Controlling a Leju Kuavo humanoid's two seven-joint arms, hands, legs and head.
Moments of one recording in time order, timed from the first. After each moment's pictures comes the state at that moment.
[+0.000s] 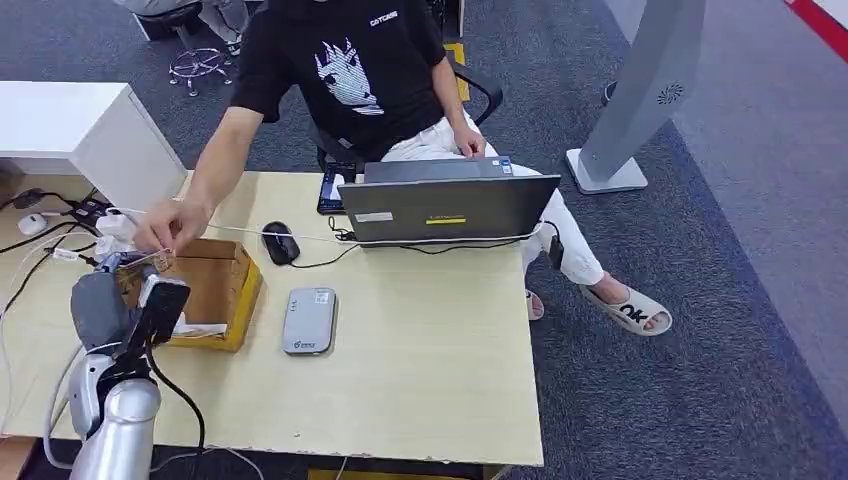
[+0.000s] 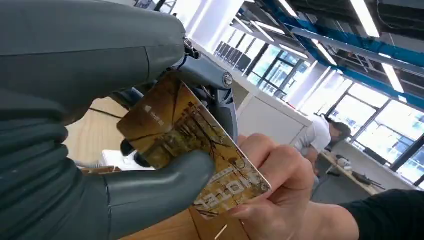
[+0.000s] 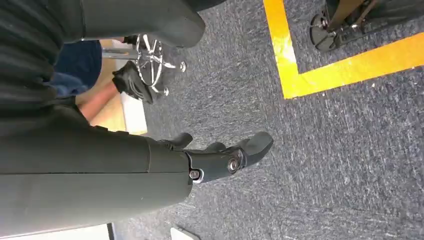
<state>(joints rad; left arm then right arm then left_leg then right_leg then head) -0.20 0.01 0.20 -1.33 -0.86 0.43 -0.25 -0.04 0.12 -0.32 -0.19 0.33 -0.30 0.14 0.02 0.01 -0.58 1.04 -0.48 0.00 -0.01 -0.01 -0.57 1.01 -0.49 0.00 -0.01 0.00</state>
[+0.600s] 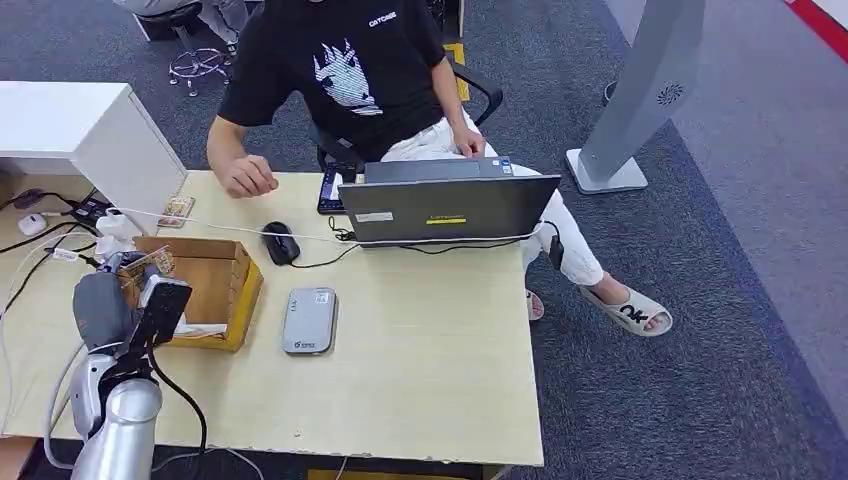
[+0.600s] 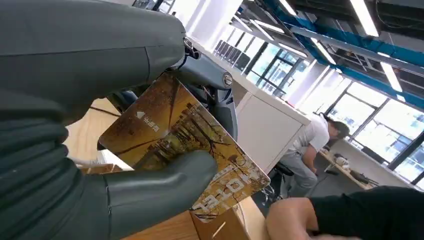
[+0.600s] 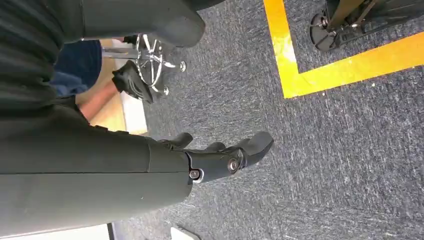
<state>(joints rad) -0.20 0.01 0.20 -1.33 -0.85 0.43 -0.25 -0.03 0.12 -0.32 -0.19 0.34 -0.30 0.14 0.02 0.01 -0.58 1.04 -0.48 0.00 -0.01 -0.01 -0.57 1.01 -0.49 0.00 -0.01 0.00</state>
